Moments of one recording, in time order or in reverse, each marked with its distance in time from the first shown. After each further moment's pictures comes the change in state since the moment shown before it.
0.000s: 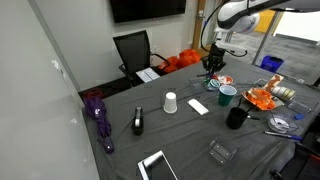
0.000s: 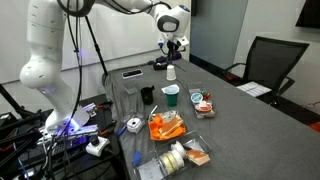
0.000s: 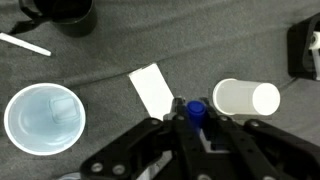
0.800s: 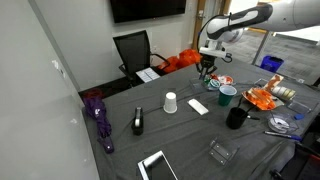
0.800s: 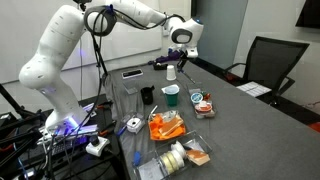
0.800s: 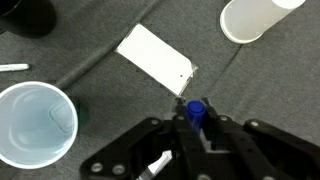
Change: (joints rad) arm -0.032 0.303 -0.026 0.338 0.012 -0.017 0.434
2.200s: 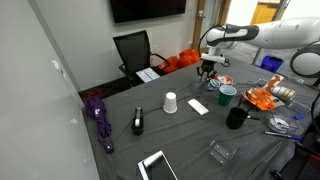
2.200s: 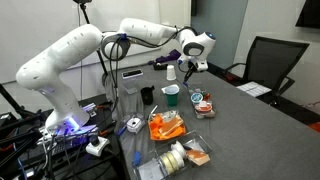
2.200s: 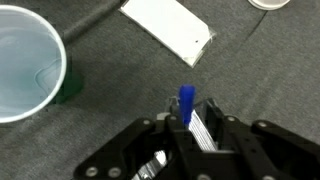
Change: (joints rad) arm -0.102 0.331 0.030 0.439 -0.013 -0.175 -0.063
